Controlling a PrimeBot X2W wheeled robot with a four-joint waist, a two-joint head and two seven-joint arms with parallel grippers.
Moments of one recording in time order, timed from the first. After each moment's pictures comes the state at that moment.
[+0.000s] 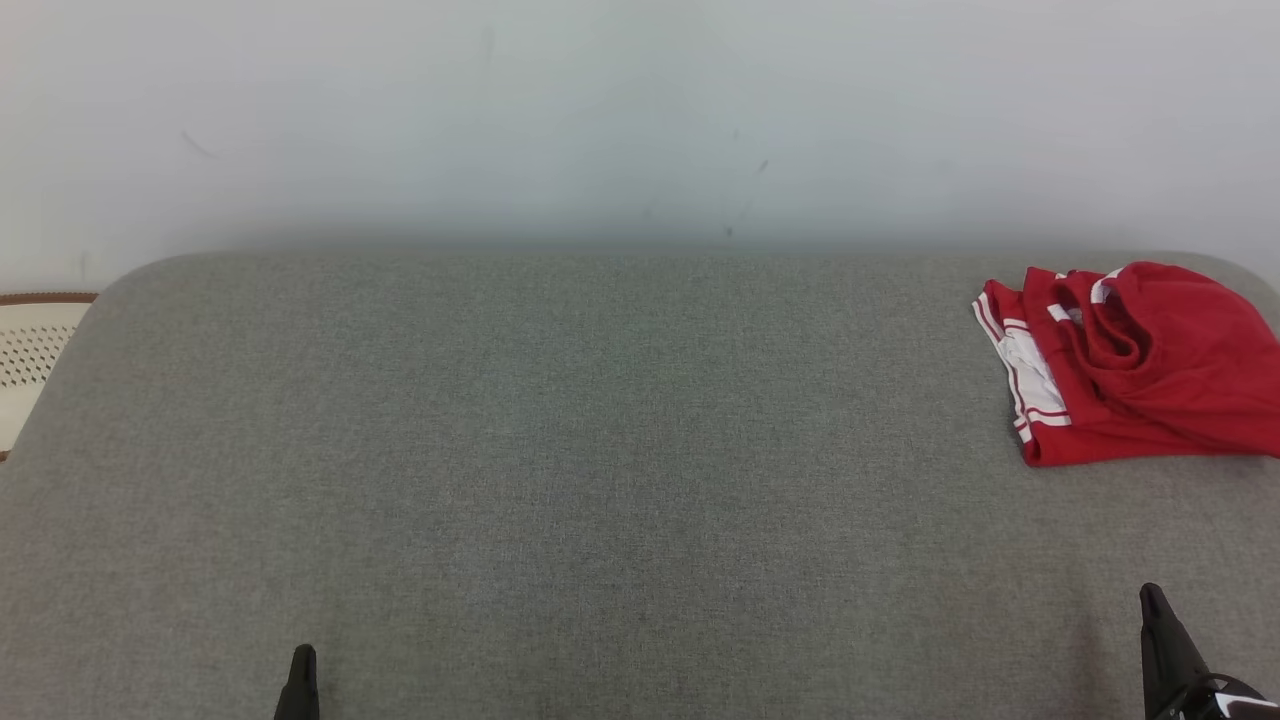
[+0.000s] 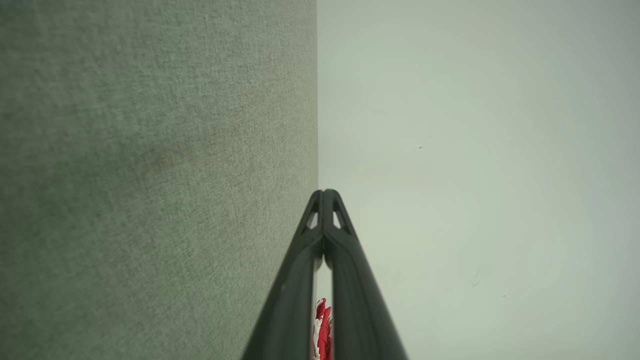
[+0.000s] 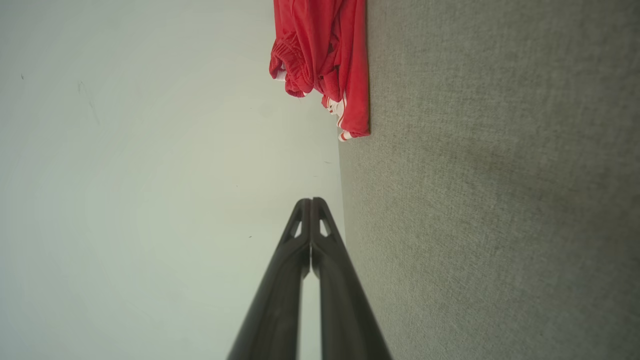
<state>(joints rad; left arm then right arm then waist) -0.04 0.06 -0.02 0.18 -1.63 -0.13 0.00 -0.03 -0.07 -0.20 0.18 1.64 0.13 0.19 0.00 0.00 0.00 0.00</state>
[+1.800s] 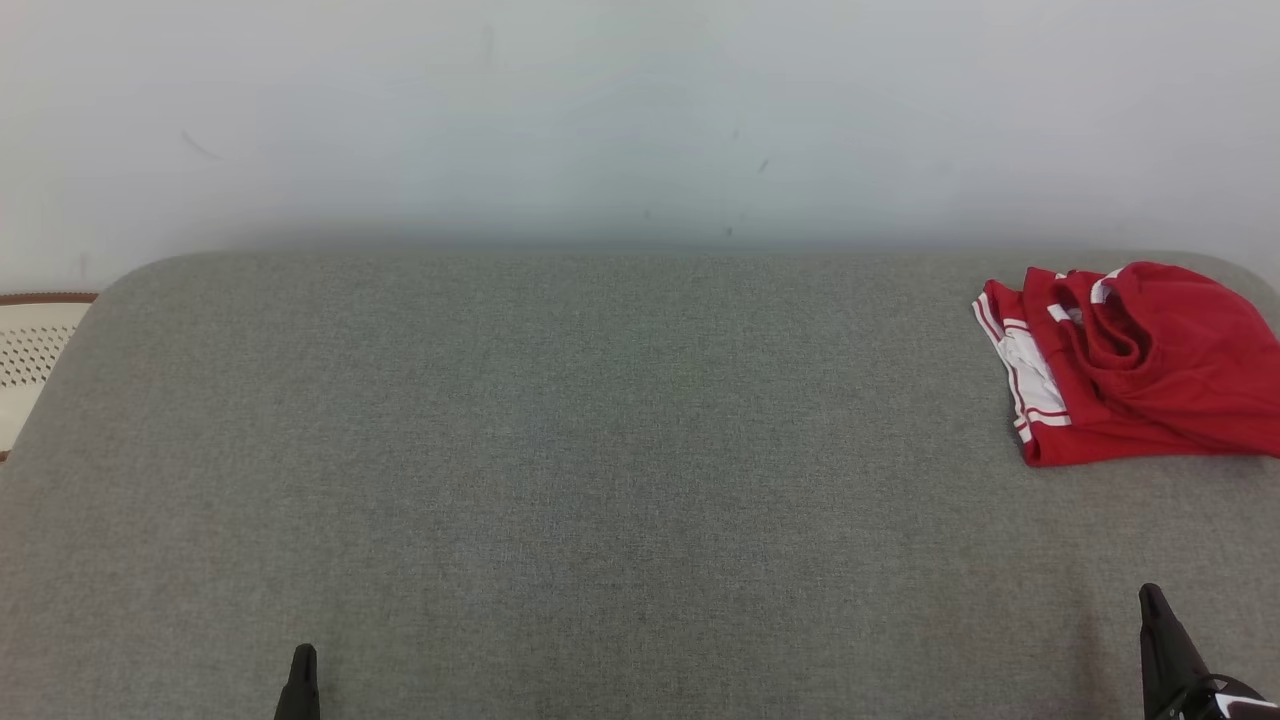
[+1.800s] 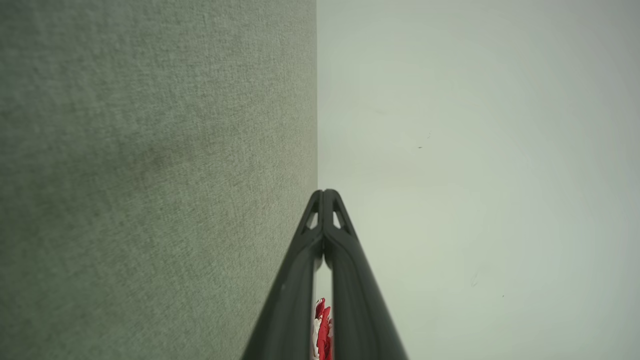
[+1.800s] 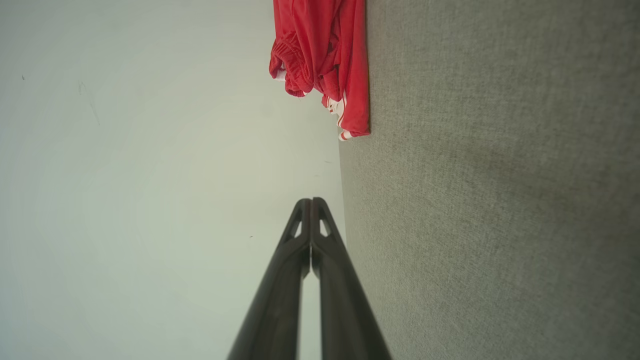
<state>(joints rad) -0.04 0.05 -0.01 0.18 -1.63 -0.13 0.01 -0.04 -0.06 -0.22 0.18 1.63 0.13 0.21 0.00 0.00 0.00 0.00</state>
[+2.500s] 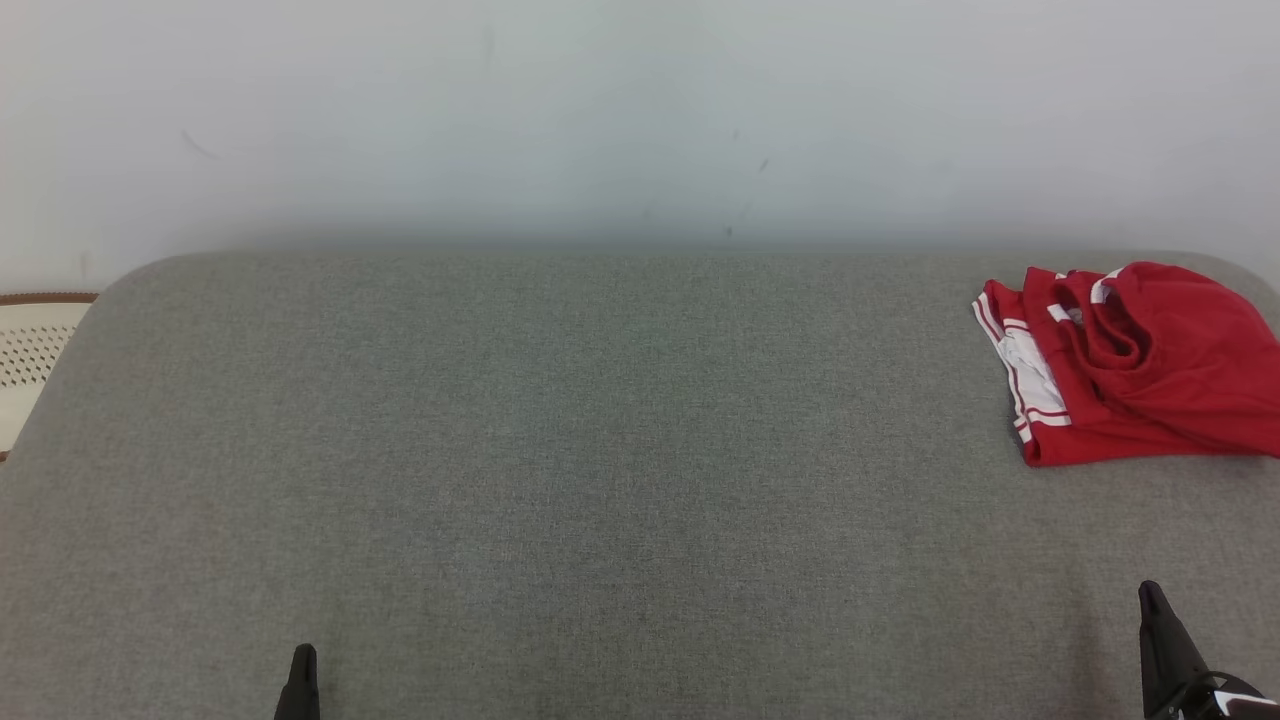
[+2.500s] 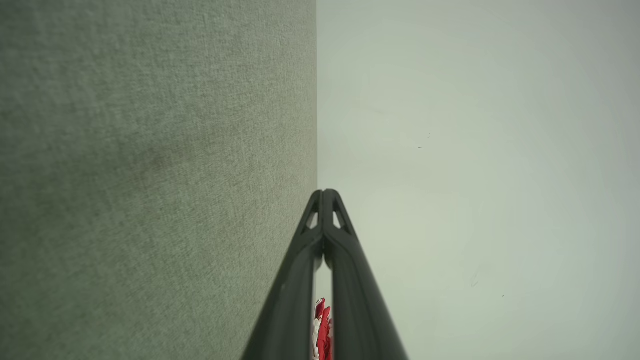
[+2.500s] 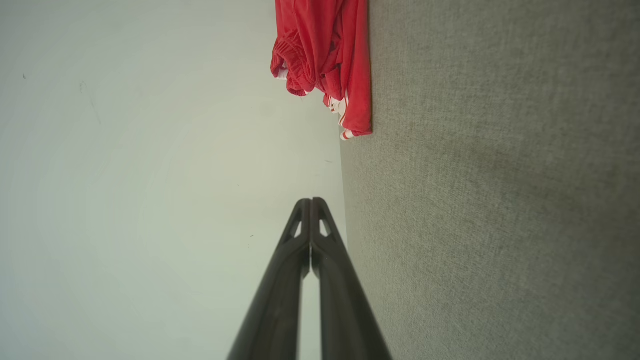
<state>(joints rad) -0.04 0.05 -0.01 0.18 -1.63 -0.13 0.01 -0.04 -0.06 -0.22 0.19 1.62 0.13 0.21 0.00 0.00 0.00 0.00</state>
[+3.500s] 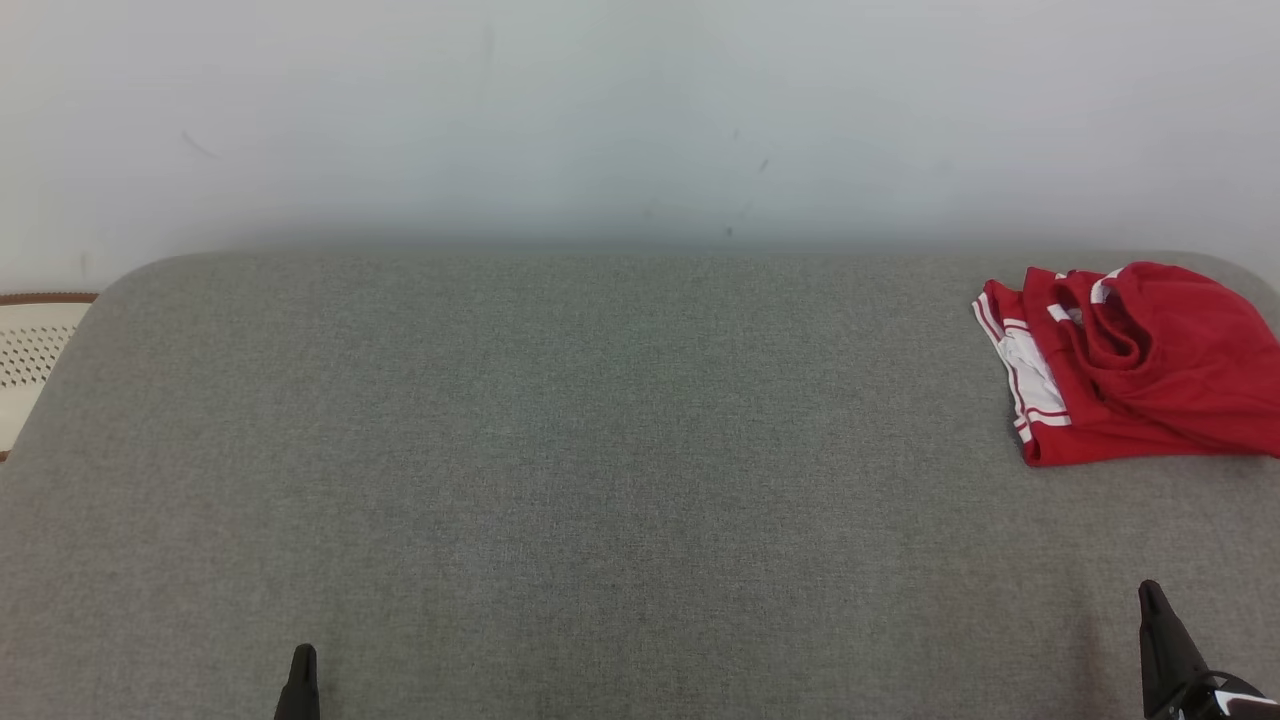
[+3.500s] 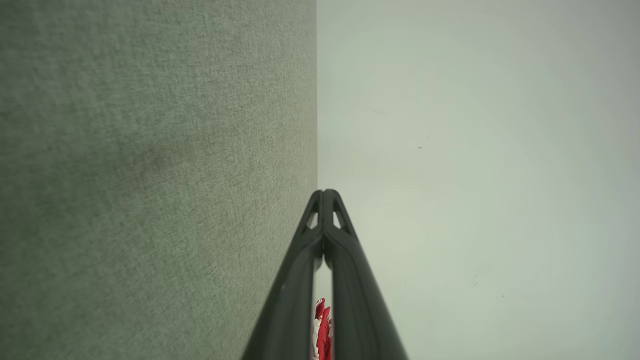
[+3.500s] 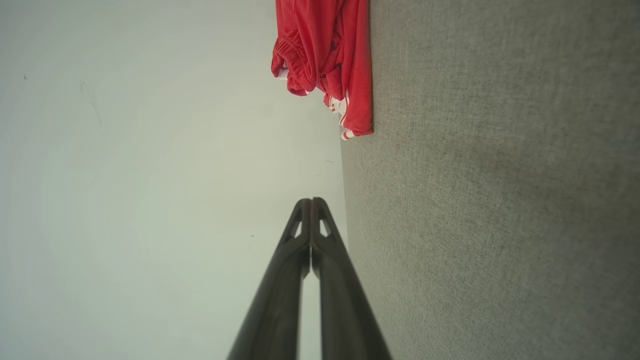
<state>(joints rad) -0.04 0.05 -0.01 0.18 -1.63 -0.13 0.01 -0.04 -0.06 -0.23 0.19 1.62 0.13 0.22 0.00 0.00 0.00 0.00</state>
